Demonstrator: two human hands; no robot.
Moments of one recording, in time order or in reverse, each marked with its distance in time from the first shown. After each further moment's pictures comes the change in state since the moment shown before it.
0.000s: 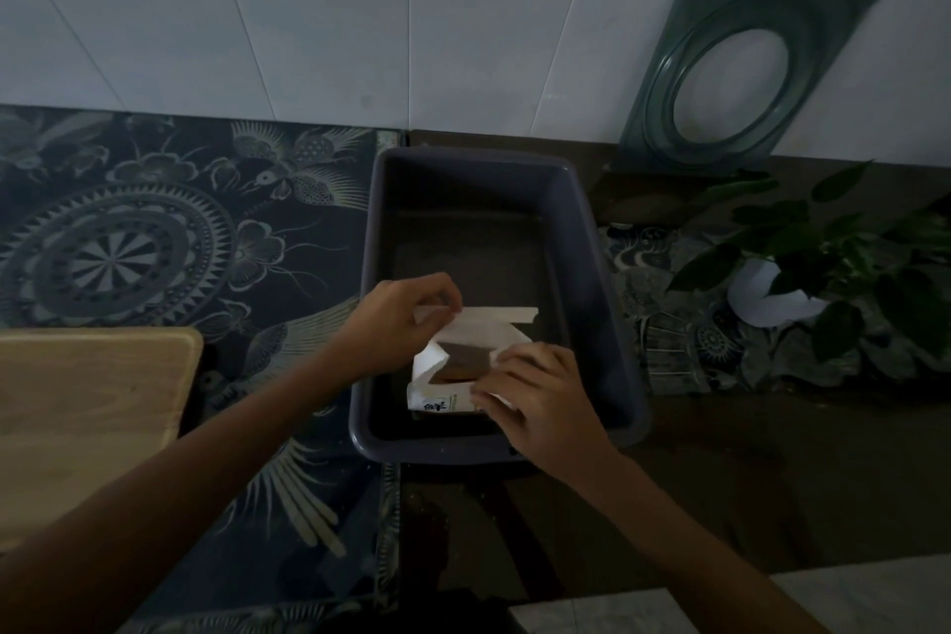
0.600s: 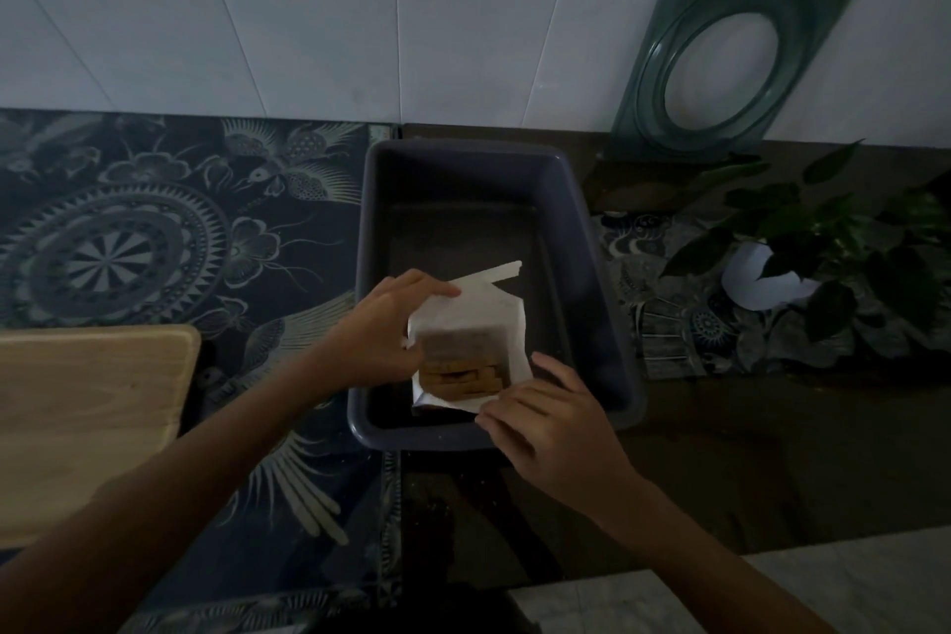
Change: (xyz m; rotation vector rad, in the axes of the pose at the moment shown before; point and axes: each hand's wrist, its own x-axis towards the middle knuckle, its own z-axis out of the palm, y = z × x) left_hand -0.023 0.004 -0.005 0.073 -0.130 0.064; right_hand -0.027 -0.023 -0.028 0.001 -0.100 0.003
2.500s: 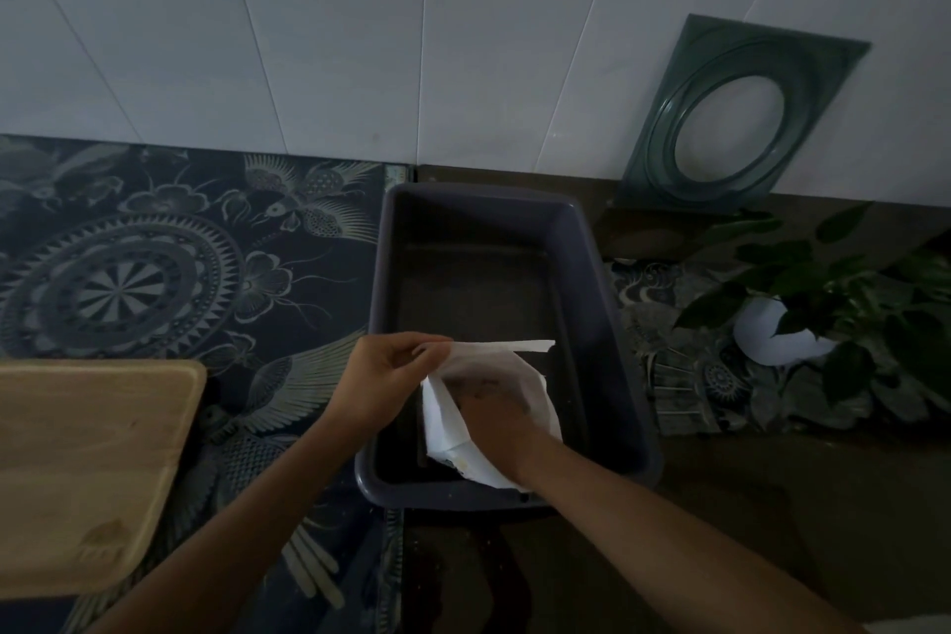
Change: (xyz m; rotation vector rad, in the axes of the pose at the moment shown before) left_hand 0.002 -0.027 0.026 -0.722 0.358 -0.261; right_hand 0.094 0.011 0.065 -0.028 -0.699 0.281
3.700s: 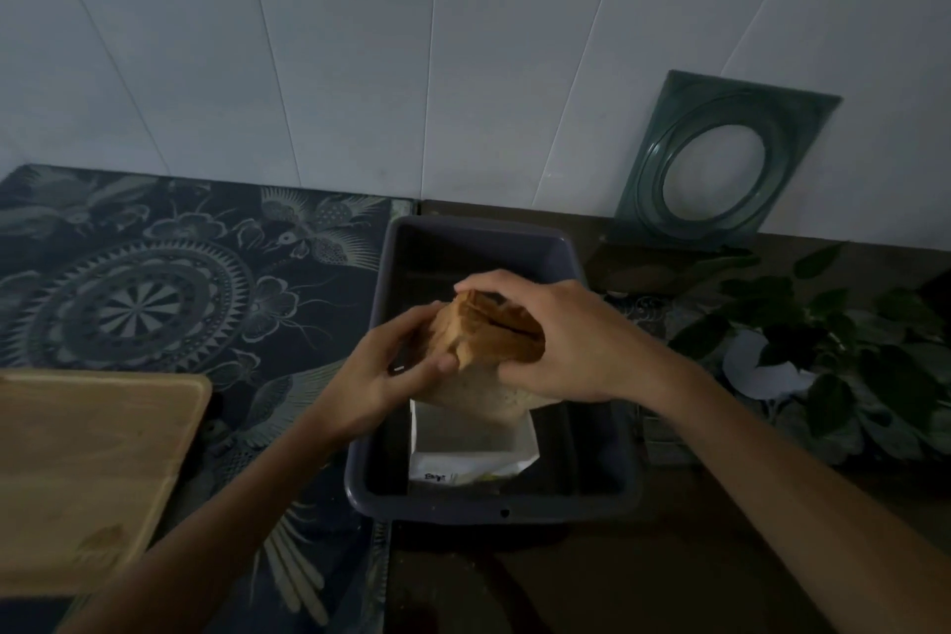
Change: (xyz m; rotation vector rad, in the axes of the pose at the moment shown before) left_hand -0.022 0.076 -0.005 -0.004 -0.248 0.249; right_hand -0.086 0.009 -0.184 0.180 0.283 -0.299
